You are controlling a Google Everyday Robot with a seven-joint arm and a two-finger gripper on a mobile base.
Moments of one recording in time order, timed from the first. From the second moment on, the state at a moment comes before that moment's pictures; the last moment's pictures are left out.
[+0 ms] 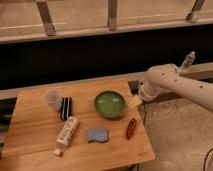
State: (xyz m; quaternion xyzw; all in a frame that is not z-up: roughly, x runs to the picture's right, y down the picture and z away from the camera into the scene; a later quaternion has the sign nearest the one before) arm 0.192 0.077 0.794 -0.27 0.06 0.51 0.82
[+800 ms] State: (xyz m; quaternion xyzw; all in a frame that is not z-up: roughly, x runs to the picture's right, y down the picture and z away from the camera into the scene) arm 0.185 0.052 0.793 -0.26 0.06 0.48 0.83
